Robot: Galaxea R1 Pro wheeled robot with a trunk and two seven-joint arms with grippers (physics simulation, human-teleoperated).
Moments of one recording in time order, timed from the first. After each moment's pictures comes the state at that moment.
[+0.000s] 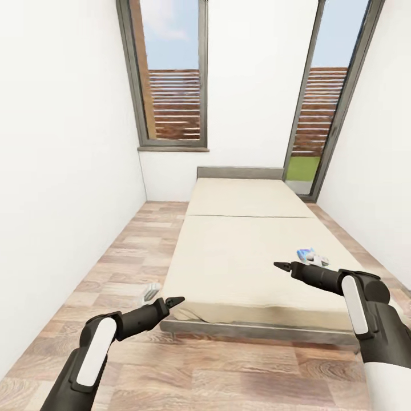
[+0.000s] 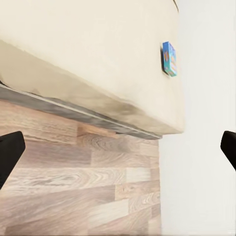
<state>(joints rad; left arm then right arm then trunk) -0.35 -0.05 0.09 -1.32 0.75 0.97 -0.17 -0.57 -0.16 -0.27 -1.37 -0.27 1.04 0.44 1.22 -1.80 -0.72</state>
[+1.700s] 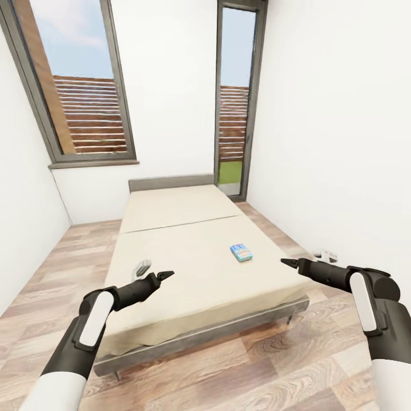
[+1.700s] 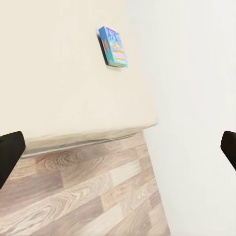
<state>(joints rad) -0.53 0.01 0.11 -1.16 0.75 0.86 -0.18 -0.59 -0.20 -0.28 -1.38 -0.27 1.04 0.44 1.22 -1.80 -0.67</state>
